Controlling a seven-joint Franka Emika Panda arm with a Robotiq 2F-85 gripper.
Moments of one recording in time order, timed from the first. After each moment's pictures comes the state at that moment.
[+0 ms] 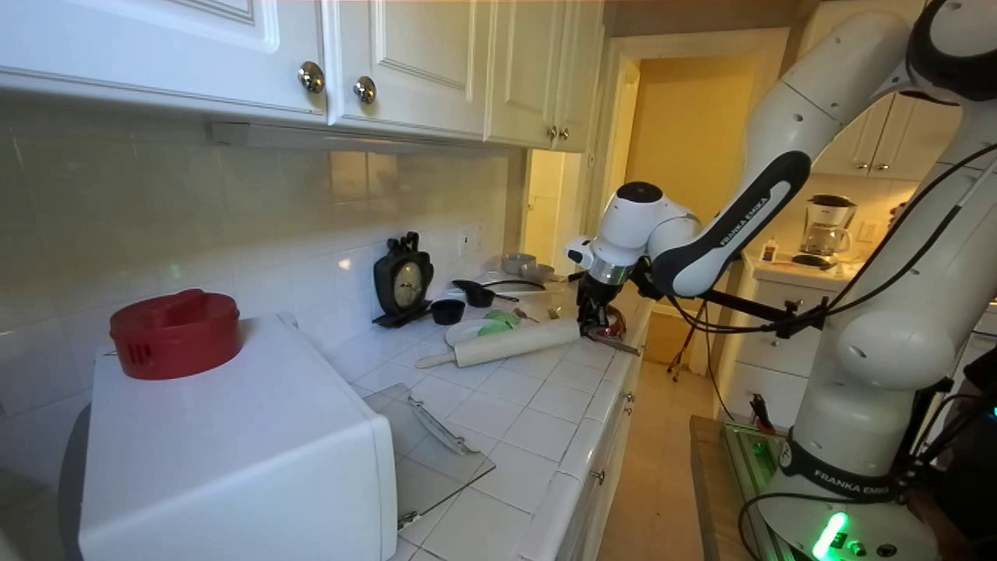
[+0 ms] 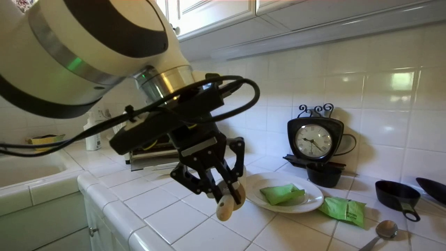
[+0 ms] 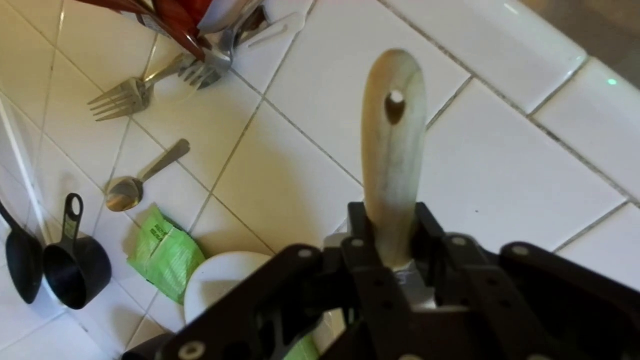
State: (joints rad) arm -0.34 -0.25 -0.19 -2.75 -0.92 2.80 -0.18
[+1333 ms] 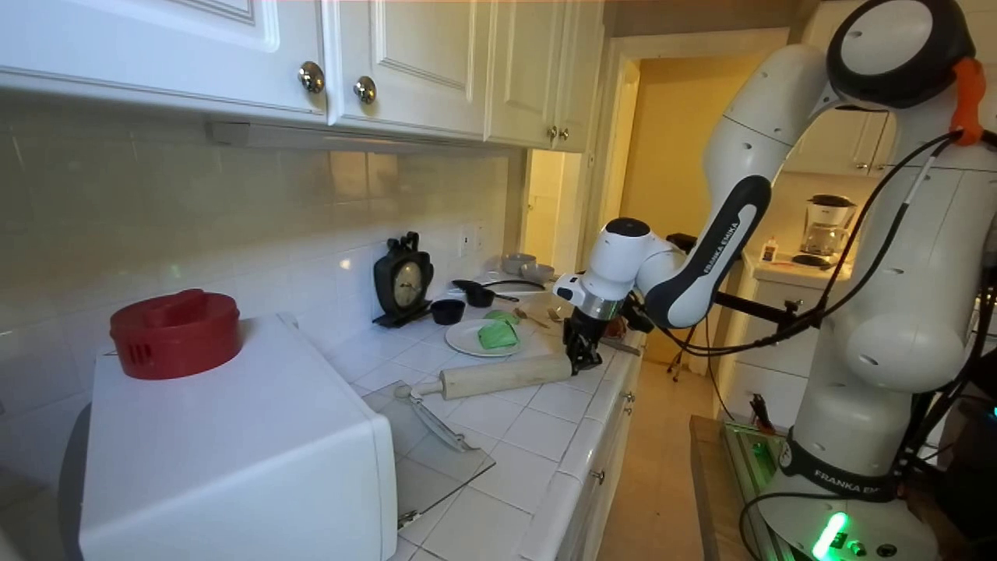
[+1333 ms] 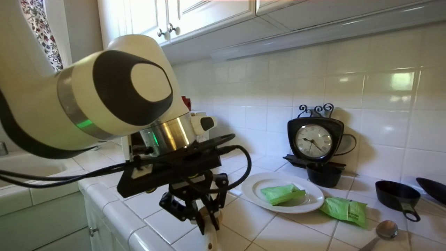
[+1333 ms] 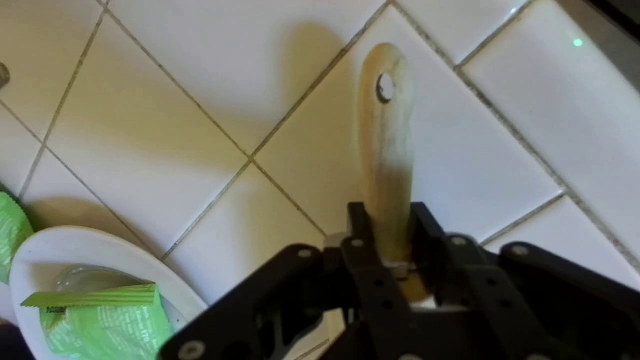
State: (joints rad) arm -0.27 -0.03 -0.22 -2.75 -0.91 2.99 -0.24
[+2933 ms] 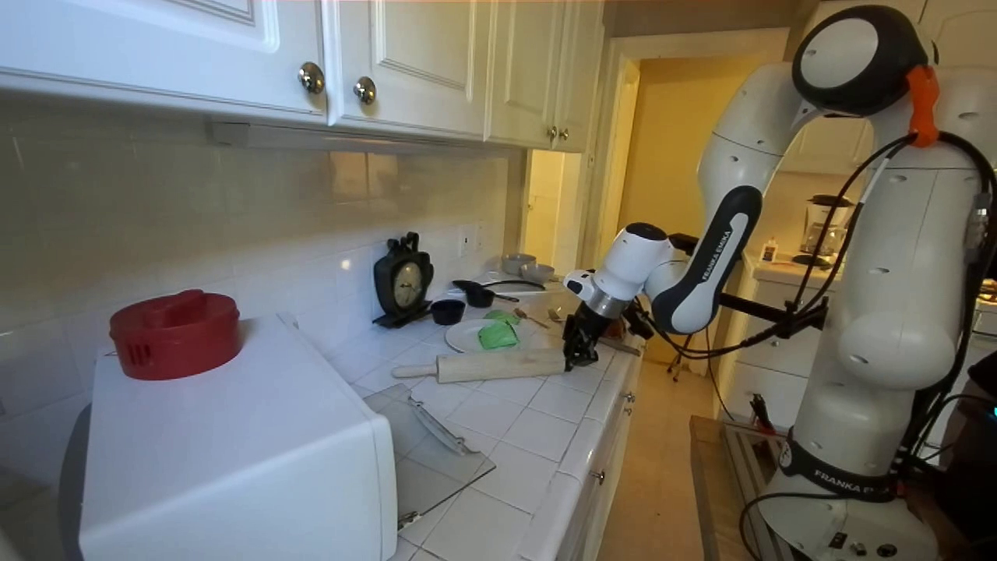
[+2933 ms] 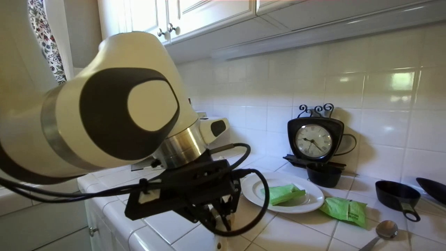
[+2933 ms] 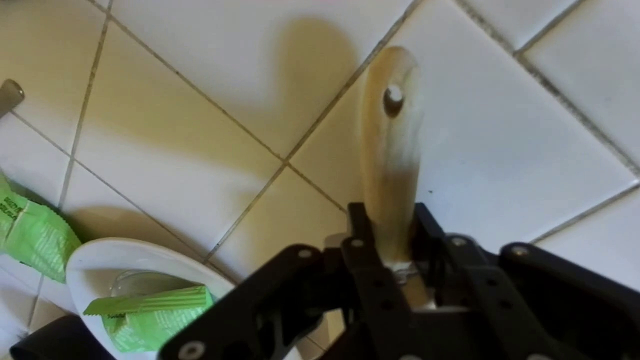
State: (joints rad) arm -0.34 0.05 -0.28 -2.74 -0.93 3.24 -0.22
